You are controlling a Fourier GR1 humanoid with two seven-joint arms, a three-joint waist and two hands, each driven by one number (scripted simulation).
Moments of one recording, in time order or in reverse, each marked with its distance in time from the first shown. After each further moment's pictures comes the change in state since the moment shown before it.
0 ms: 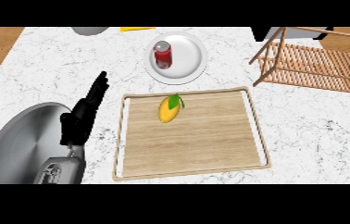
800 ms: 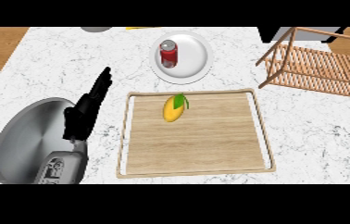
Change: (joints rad) left arm -0.042 0.004 -0.008 0.019 0.001 -0.013 0.010; right arm -0.361 0.288 0.381 -0.046 0.215 -0.298 -0.199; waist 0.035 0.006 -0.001
